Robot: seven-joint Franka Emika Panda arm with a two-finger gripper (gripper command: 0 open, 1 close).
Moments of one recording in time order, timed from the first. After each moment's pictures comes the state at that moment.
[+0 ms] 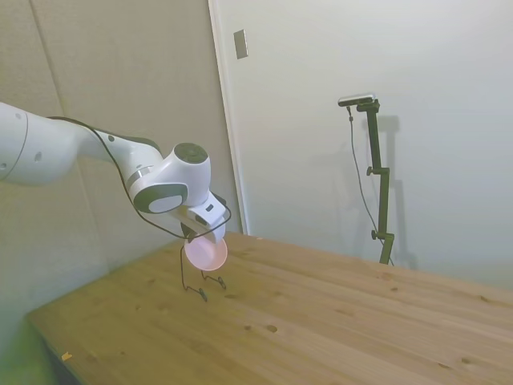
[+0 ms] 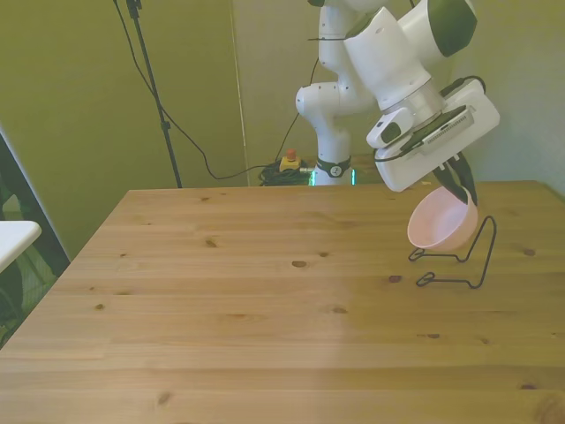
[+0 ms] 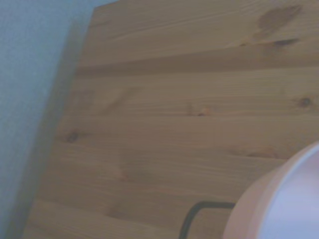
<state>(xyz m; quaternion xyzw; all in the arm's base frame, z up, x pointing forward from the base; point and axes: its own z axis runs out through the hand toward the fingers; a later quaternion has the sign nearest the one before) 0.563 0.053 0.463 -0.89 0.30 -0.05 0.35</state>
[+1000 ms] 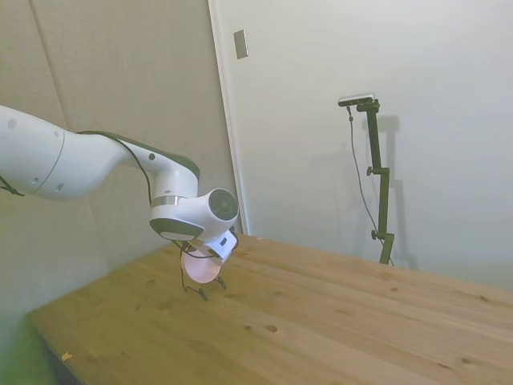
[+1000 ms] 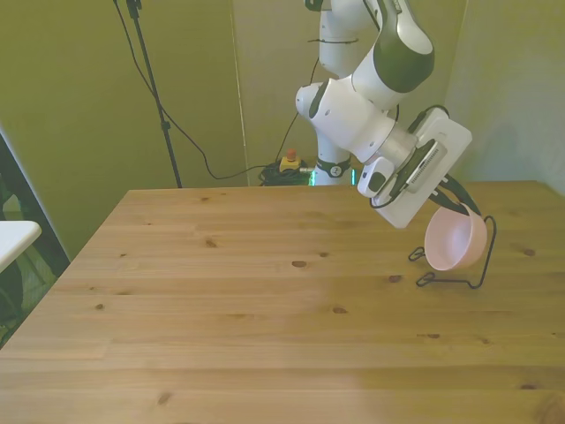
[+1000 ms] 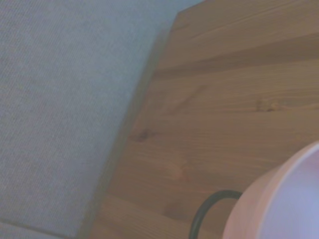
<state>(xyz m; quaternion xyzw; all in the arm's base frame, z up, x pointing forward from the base) 0.565 0.030 0.397 -0.84 0.25 -0.02 0.47</state>
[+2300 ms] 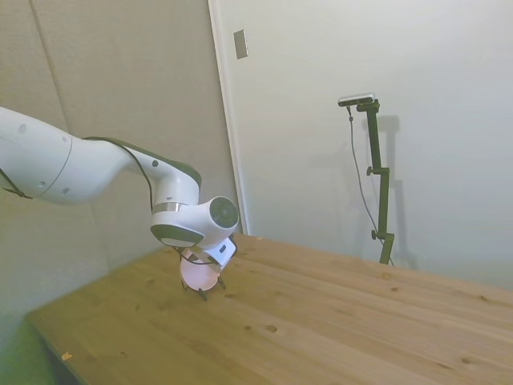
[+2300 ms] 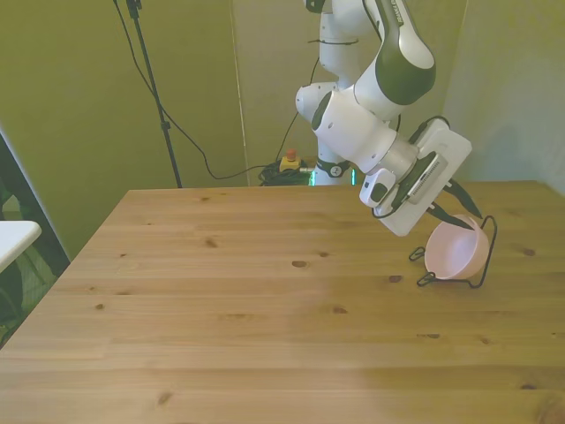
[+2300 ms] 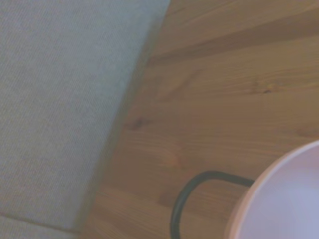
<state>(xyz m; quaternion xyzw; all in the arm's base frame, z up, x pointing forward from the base) 0.561 0.035 0.380 -0.85 0.26 0.00 0.47</state>
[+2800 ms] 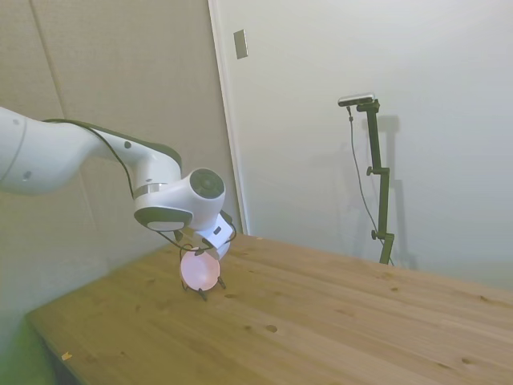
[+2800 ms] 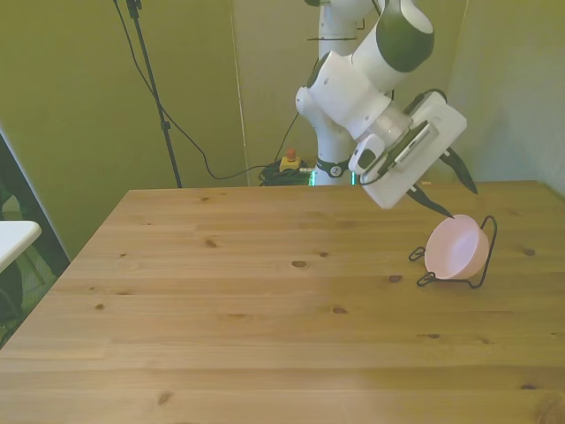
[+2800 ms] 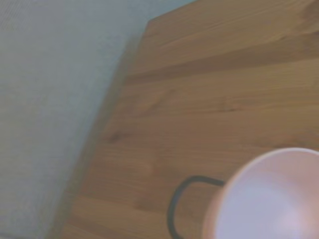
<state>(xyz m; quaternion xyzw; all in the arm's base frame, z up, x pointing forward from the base) 0.527 0.004 0.446 -0.86 0.32 -0.06 0.38</state>
